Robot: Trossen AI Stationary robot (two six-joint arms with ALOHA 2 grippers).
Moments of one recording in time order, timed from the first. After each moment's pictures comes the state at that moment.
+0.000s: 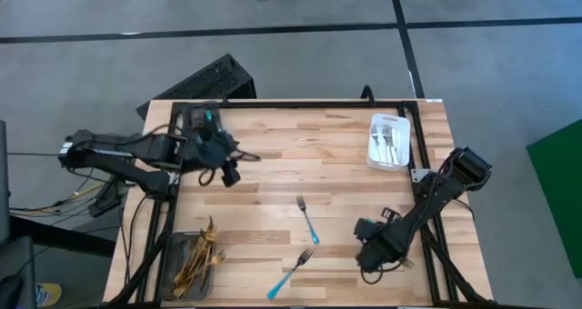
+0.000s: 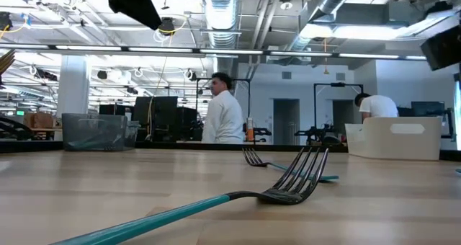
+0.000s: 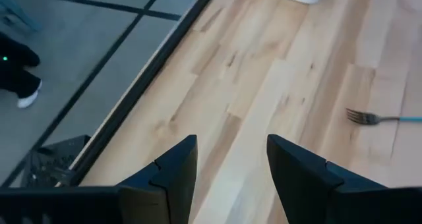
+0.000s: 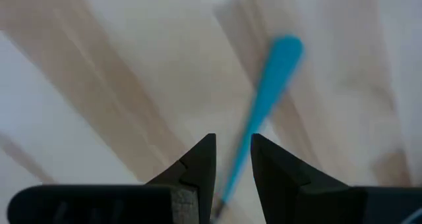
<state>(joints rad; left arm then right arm) -0.08 1.10 1.11 -0.85 -0.56 -0.29 0.73 1.72 1.05 -1.03 0.08 1.23</state>
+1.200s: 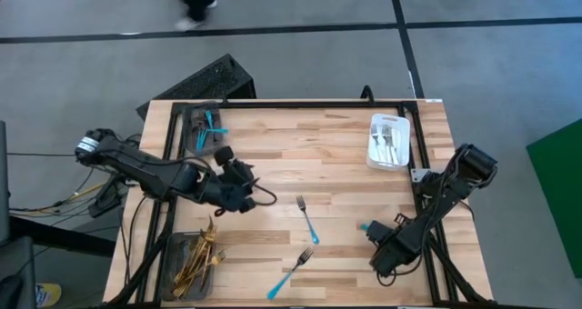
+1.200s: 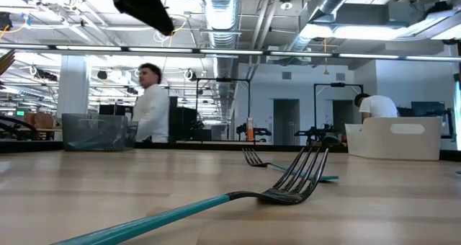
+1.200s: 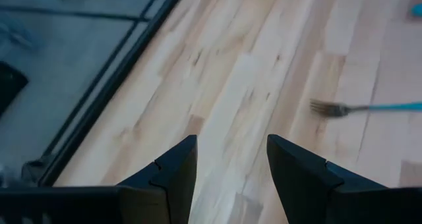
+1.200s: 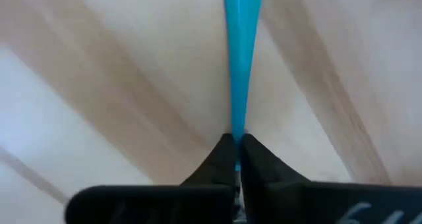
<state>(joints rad) -0.32 1.32 1.11 -0.78 -0.74 -0.45 0.81 1.70 0.87 -0.85 0.05 1.42</state>
